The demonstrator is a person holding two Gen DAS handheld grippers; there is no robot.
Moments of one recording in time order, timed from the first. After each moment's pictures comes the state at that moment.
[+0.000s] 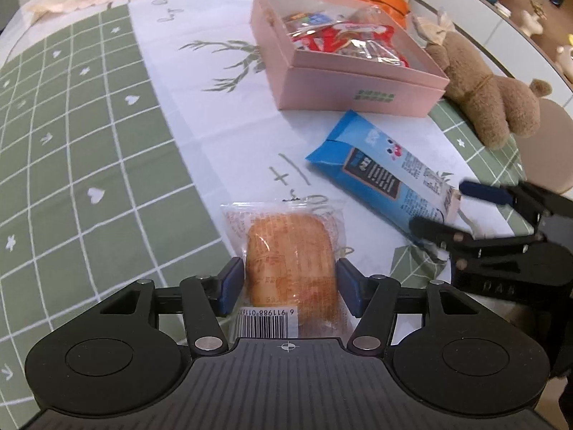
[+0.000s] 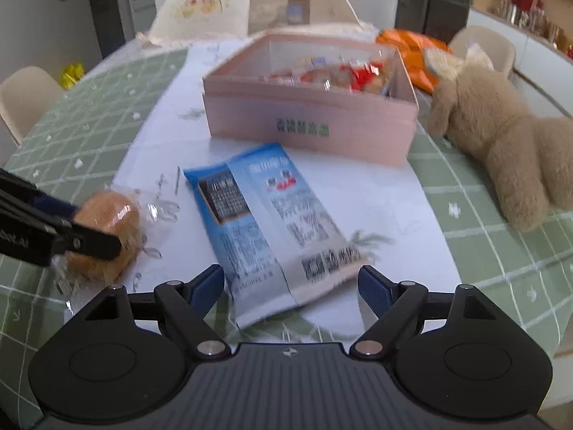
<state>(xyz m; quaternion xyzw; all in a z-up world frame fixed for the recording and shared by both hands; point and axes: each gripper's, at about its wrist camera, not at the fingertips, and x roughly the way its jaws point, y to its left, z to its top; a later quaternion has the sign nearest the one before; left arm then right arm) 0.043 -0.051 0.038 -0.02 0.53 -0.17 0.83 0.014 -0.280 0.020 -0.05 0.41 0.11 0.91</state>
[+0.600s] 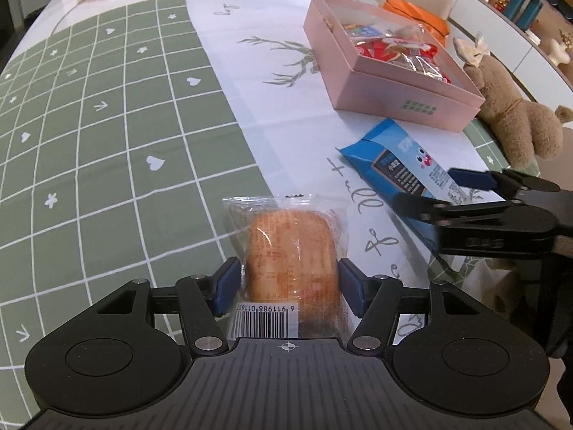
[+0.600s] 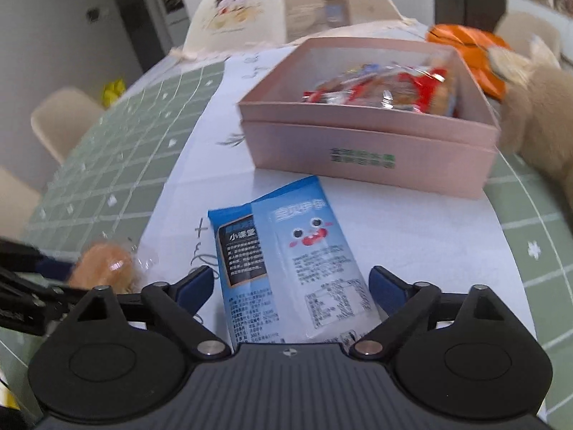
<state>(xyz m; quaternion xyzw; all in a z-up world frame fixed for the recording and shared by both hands) 0.026 -0.017 0.038 -0.05 0.52 -0.12 0.84 0.060 -0.252 0.007 -0.02 0.42 0.17 0.89</state>
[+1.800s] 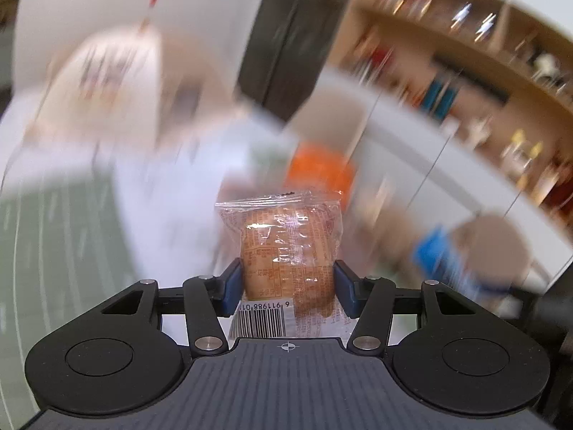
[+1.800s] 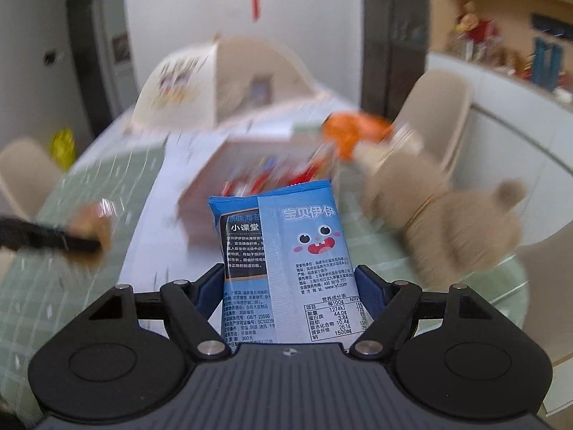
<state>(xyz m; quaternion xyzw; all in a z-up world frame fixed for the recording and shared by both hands) 0.076 -0.037 0.195 -0.09 0.31 -0.24 0.91 -0.005 -0.344 0.132 0.02 0.32 0.05 0.95</state>
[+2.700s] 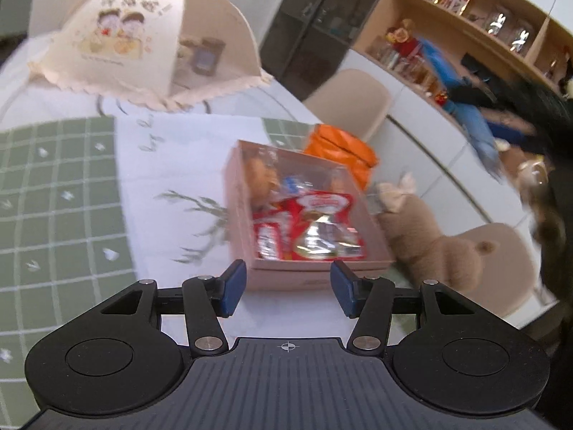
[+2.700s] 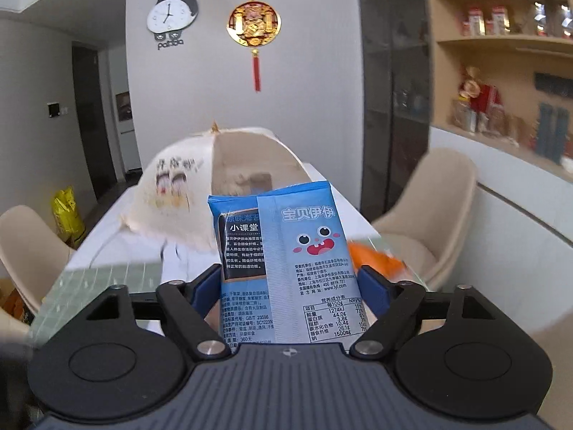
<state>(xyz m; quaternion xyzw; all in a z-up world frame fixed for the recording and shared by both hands) 0.104 -0.042 0.129 -0.13 0.39 -0.19 0.89 0.129 -0.325 0.234 0.02 0.25 0.08 0.96</state>
